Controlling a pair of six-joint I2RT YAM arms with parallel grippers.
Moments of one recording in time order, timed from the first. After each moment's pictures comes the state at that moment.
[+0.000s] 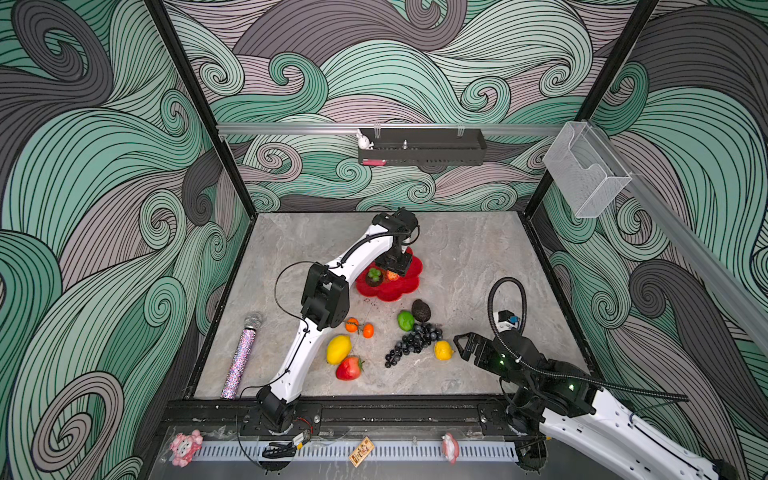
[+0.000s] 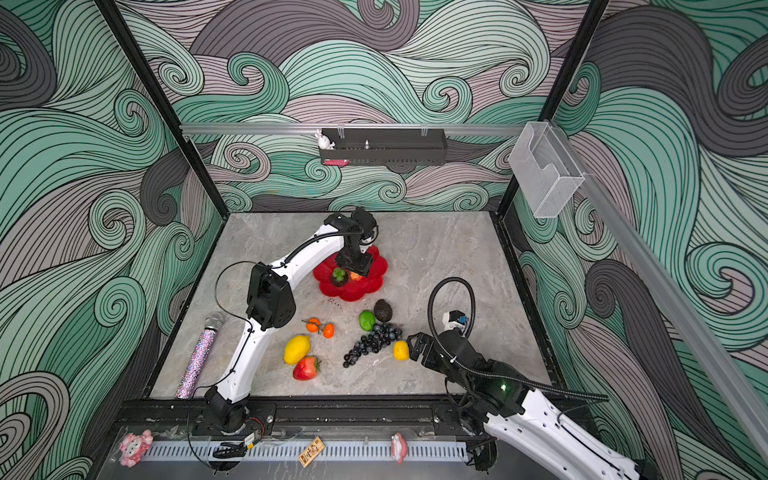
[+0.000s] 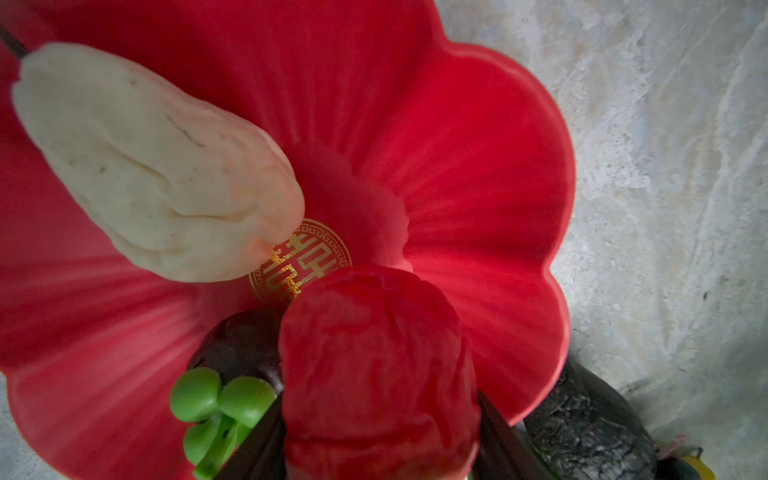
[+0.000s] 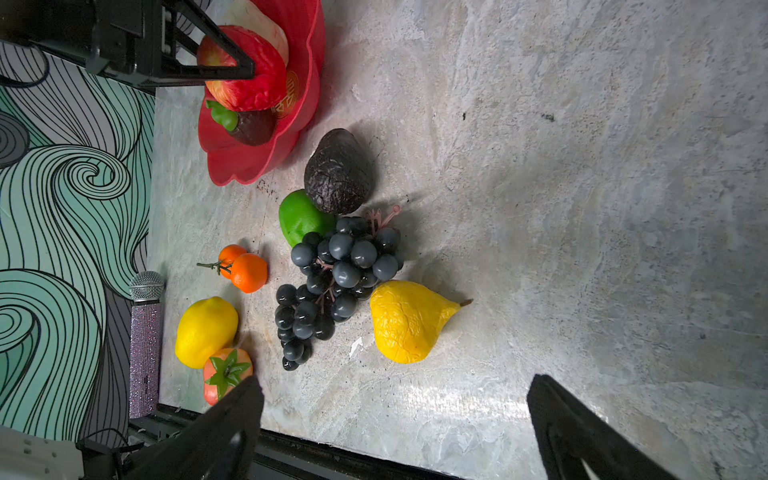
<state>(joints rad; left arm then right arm) -0.63 2.42 2.37 -1.33 0.01 -0.18 0.87 0.42 0.46 -0.83 0.20 1.07</state>
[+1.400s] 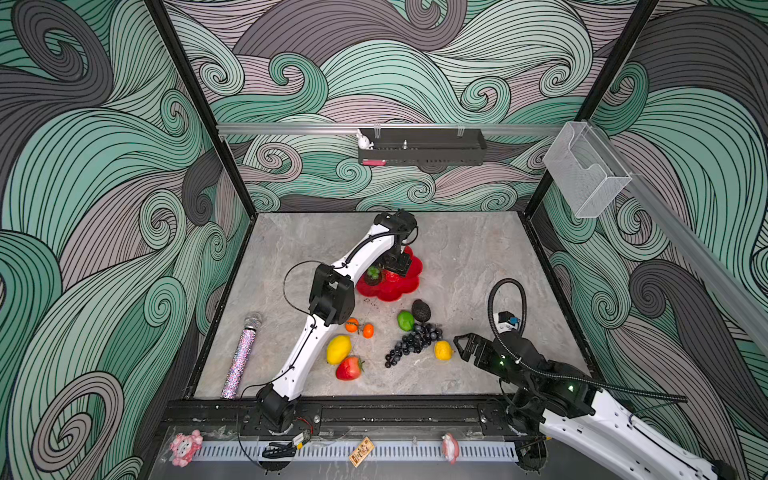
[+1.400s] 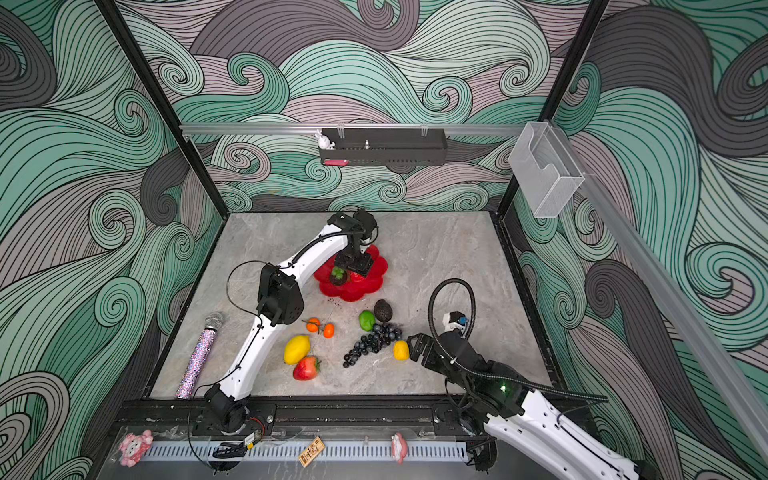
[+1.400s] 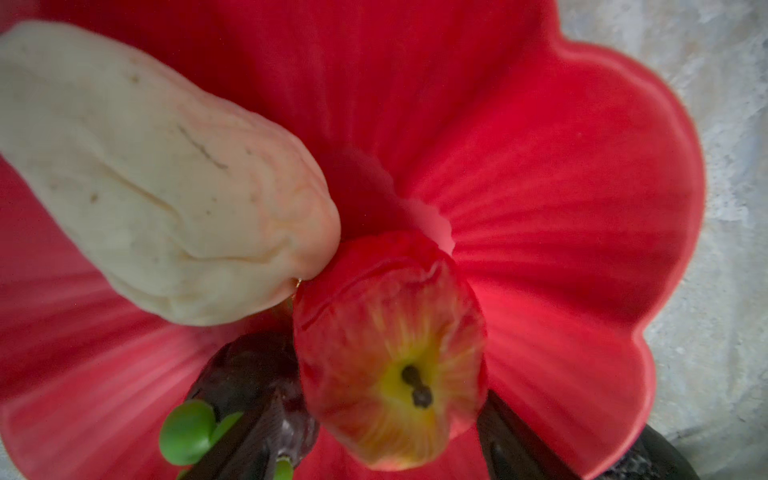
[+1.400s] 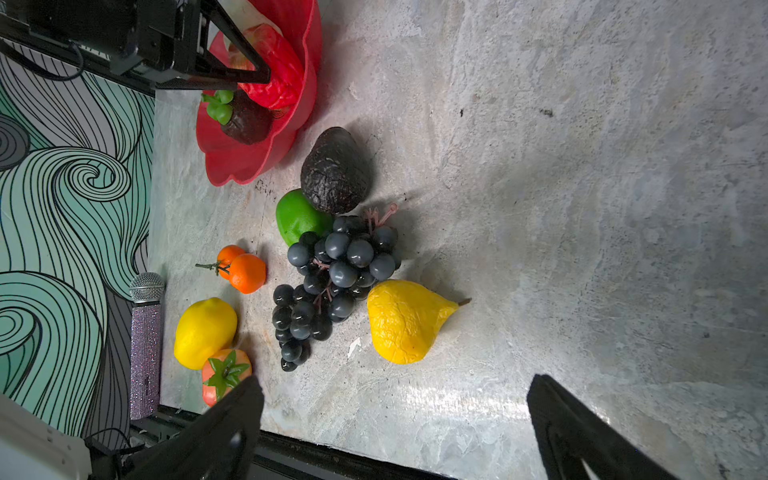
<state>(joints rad) -0.61 2.55 2.52 -1.43 -0.03 -0.20 0.87 0.40 0.45 -0.82 0.20 1.07</state>
